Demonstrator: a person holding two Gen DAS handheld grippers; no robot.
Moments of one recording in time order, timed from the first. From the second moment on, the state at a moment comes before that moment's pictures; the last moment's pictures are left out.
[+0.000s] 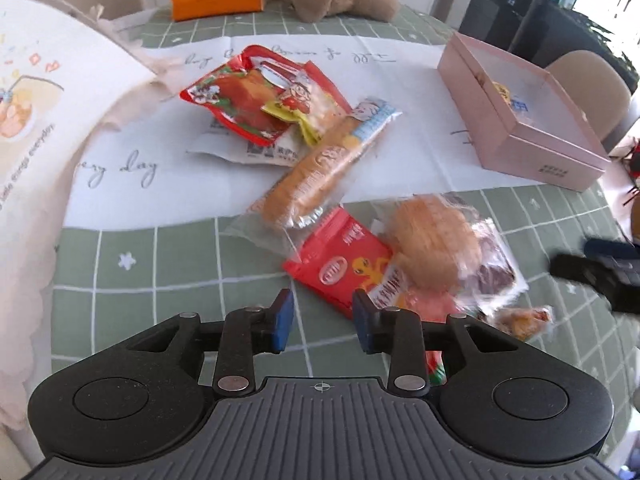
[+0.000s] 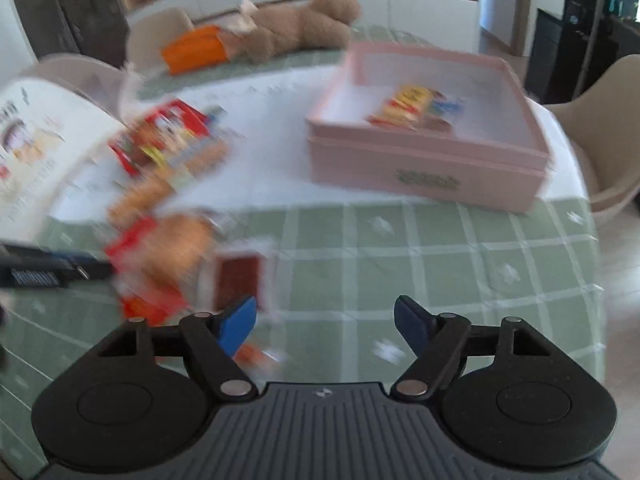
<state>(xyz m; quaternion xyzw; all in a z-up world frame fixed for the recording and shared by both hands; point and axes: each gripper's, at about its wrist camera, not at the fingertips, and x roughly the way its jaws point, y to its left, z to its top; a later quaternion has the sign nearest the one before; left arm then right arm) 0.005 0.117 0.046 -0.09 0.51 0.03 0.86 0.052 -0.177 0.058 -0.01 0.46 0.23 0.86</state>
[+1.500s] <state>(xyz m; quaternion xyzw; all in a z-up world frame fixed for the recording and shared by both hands) 0.025 0.010 0.037 0.06 0.50 -0.05 0.86 0.006 -0.254 -0.002 -0.02 0.42 0.07 0.91</state>
